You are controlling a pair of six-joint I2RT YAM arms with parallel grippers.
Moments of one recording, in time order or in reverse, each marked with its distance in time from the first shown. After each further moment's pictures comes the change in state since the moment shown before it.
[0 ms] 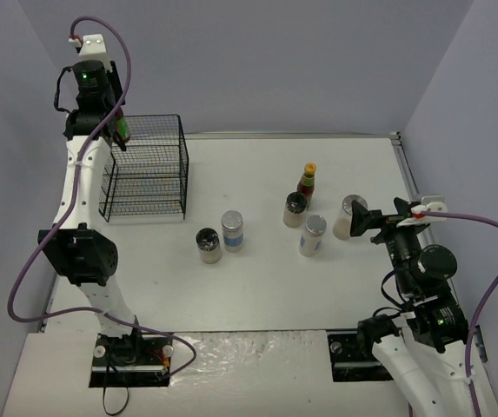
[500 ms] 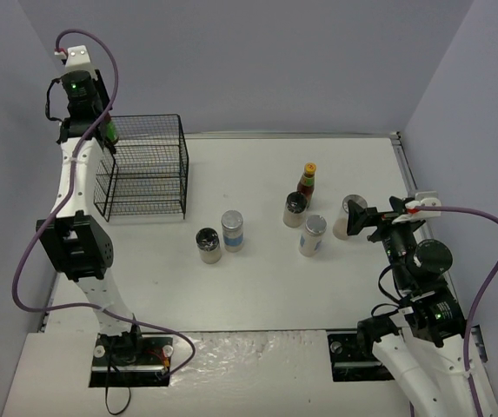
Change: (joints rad) left arm 0.124 0.061 -0.122 0.185 0.053 -0.029; right arm 0.012 0.031 -0.001 0.000 -0.006 0.000
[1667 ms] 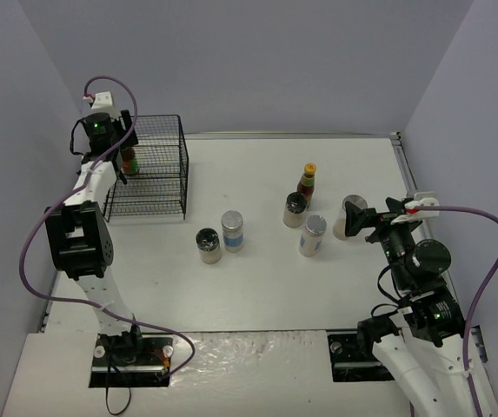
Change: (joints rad) left arm 0.007 0.021 -0.421 0.327 0.138 -0.029; right arm 0.000 0.000 -0.007 0.000 -0.021 0.025
